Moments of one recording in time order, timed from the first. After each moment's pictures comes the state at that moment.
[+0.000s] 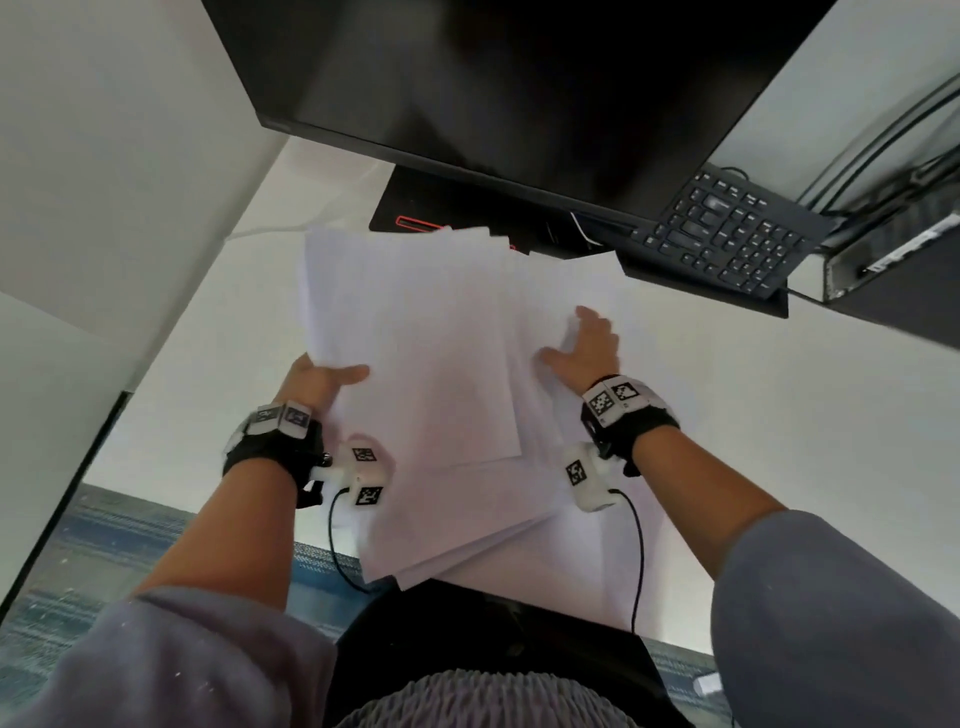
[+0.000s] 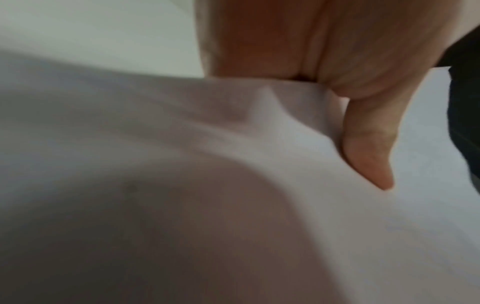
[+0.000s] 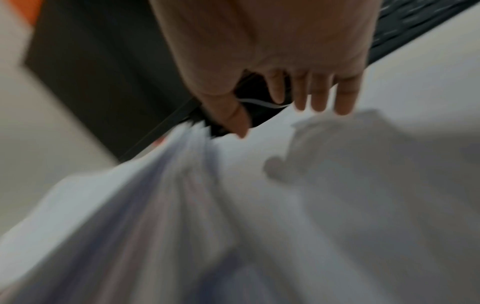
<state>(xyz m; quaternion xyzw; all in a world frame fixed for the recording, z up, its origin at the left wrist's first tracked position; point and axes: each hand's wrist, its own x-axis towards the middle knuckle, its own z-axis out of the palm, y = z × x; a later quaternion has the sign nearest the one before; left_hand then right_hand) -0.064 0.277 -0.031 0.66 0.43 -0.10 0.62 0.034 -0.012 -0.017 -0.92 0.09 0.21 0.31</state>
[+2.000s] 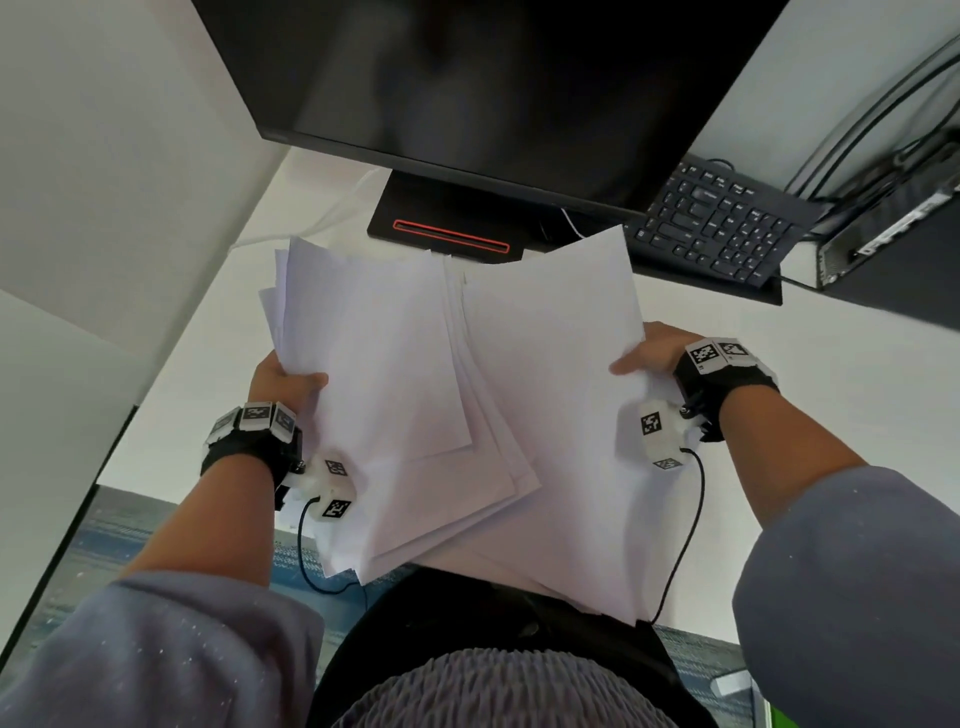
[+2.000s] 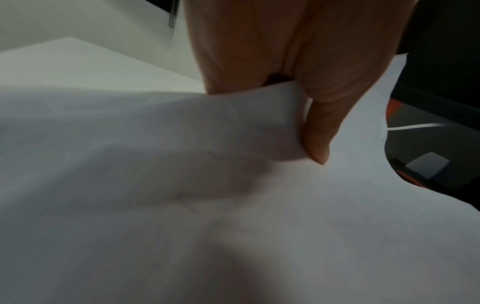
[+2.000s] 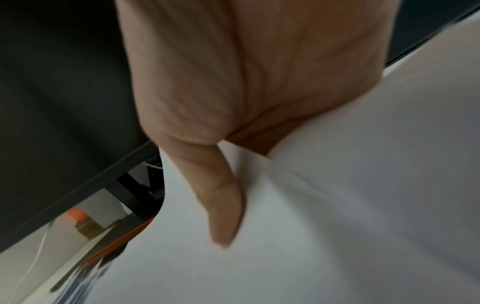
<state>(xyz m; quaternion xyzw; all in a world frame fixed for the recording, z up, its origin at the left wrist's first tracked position) -0.081 0.286 -0.005 0.76 0.41 -0.03 0.50 0.054 -0.094 0.022 -0.89 0.09 0.39 0.22</state>
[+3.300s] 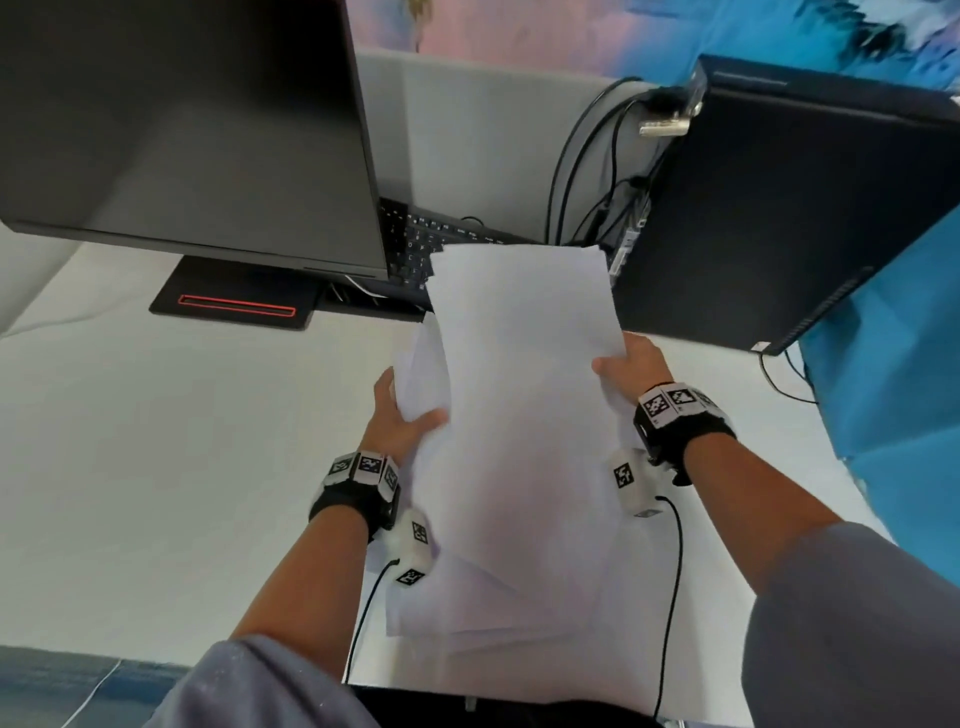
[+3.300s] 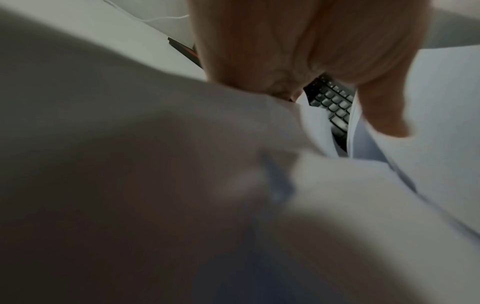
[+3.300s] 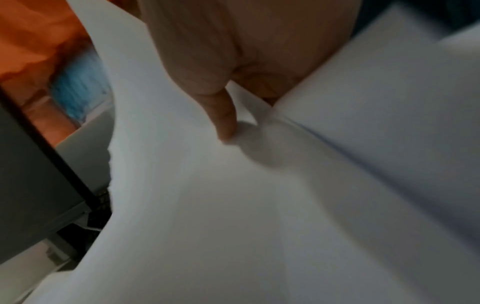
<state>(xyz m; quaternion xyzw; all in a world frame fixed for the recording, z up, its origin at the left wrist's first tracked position) 0.006 -0.074 -0.042 0.76 0.22 -0.15 0.60 0.072 -0.356 0.037 -0.90 0.14 0.12 0.39</state>
